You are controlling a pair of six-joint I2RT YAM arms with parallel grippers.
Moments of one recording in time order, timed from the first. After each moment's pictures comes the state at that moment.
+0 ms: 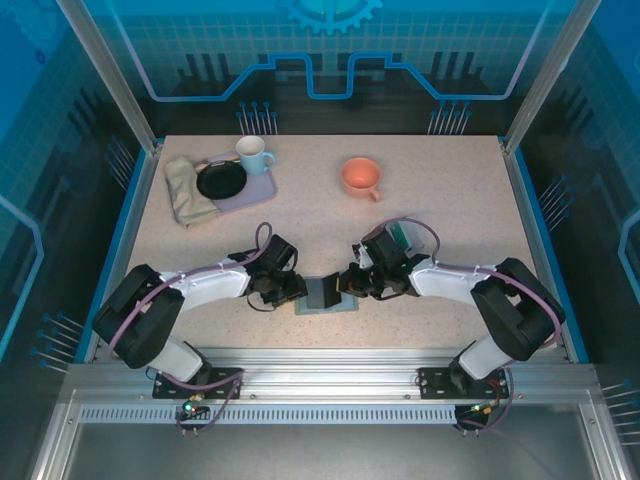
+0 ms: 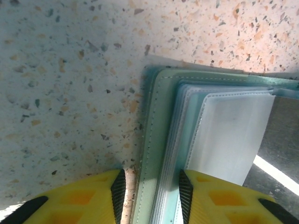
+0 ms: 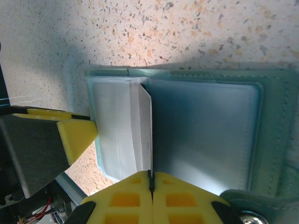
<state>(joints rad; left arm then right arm) -0.61 1.51 0.71 -0.38 0.22 -0.95 0.65 1.56 0.69 -0.07 -0.47 0.85</state>
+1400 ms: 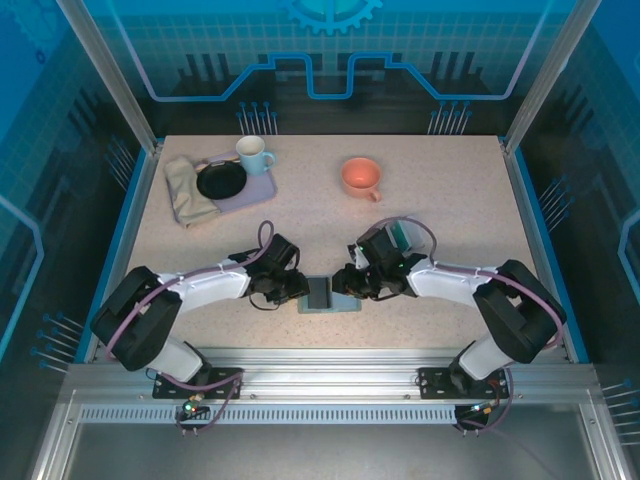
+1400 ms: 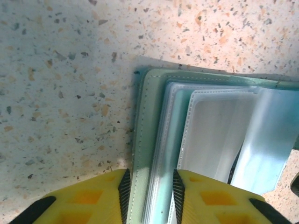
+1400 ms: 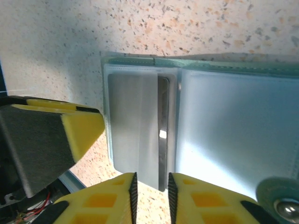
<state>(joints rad) -0.63 1.49 0.71 -0.35 0.21 -0.95 0.68 1.54 0.73 -0.16 -0.43 0.83</state>
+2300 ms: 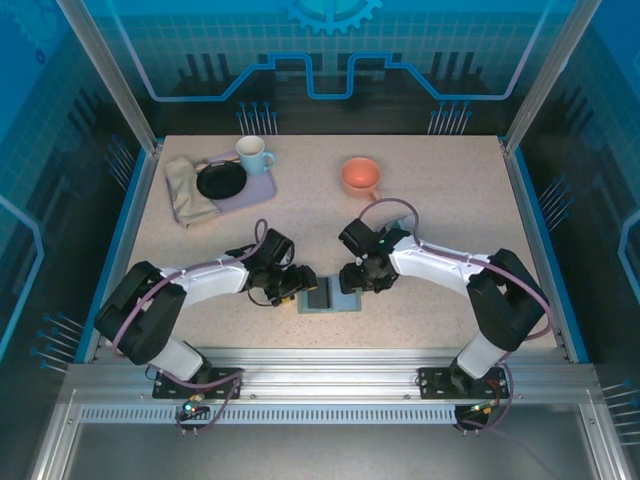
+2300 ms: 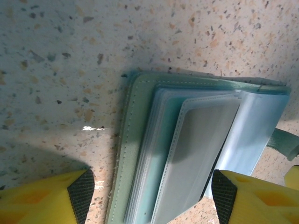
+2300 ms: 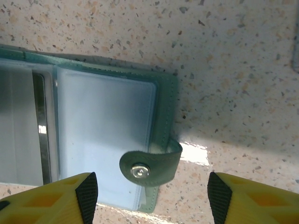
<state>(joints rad) -0.56 1.53 0.72 -0.31 0.36 -0.98 0.74 1.65 1.04 -0.75 -0.03 0.59</state>
